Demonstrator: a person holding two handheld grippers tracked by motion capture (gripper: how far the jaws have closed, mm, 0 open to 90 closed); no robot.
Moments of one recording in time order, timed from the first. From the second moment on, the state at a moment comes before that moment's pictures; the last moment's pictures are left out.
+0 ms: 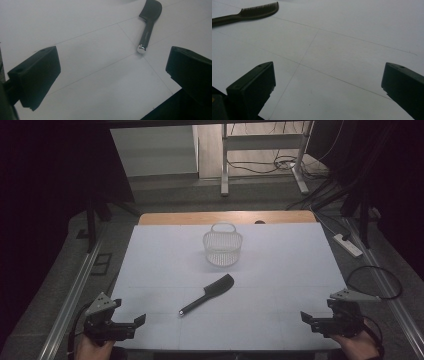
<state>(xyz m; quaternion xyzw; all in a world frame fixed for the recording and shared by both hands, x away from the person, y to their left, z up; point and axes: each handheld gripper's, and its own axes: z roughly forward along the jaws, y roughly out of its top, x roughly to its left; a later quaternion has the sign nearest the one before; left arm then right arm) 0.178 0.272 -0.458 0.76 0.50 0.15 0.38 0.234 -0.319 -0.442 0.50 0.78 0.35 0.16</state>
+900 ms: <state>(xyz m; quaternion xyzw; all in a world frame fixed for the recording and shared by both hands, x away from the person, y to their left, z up) 0.184 0.271 -0.459 0.77 0.50 0.13 0.37 0.234 -0.312 -0.442 0.48 0.80 0.33 0.17</state>
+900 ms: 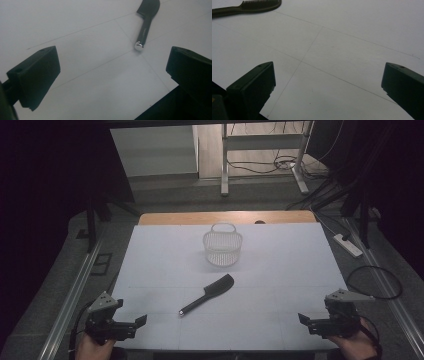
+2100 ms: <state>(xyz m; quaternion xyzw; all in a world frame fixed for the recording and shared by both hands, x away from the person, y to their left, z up) 0.226 0.242 -0.462 0.82 0.46 0.08 0.34 0.235 -0.310 -0.443 0.47 0.80 0.32 0.17</state>
